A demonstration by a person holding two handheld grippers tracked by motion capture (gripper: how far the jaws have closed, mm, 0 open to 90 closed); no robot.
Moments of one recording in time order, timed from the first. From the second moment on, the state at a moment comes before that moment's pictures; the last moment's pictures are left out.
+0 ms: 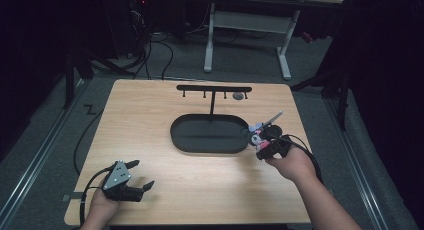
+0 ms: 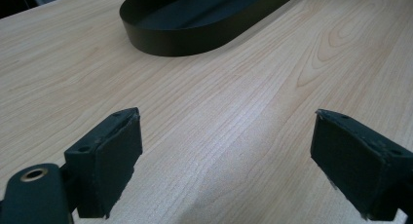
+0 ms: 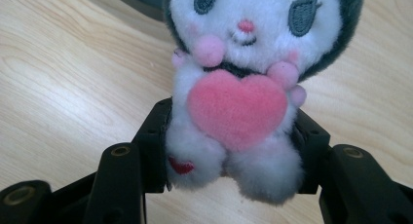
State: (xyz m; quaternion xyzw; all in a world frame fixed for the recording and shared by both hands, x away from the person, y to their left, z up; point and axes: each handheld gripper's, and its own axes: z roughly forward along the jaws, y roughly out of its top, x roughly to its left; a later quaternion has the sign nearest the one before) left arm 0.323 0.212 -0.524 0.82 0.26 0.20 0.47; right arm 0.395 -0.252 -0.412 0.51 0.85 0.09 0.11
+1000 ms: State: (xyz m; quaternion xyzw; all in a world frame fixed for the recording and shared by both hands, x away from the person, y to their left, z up) left arm 0.323 0.215 -0.524 0.82 0.26 0.20 0.47; right arm 0.436 -0.176 -0.419 0.46 0.88 0.10 0.10
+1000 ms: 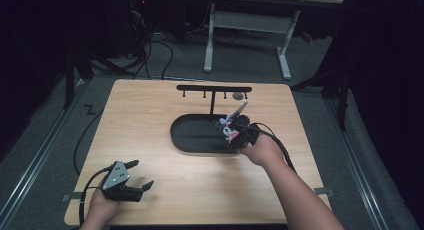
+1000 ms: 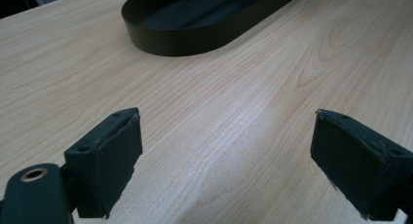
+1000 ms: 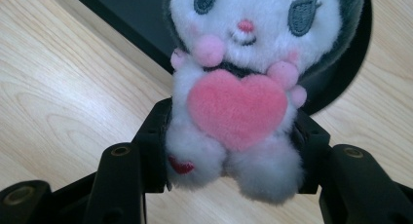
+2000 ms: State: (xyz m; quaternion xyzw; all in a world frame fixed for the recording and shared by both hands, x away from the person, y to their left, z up) left arm 0.323 0.216 -0.525 0.82 0.26 0.19 0.47; right arm 0.460 -0.147 -0.444 0.45 0.89 0.10 0.08
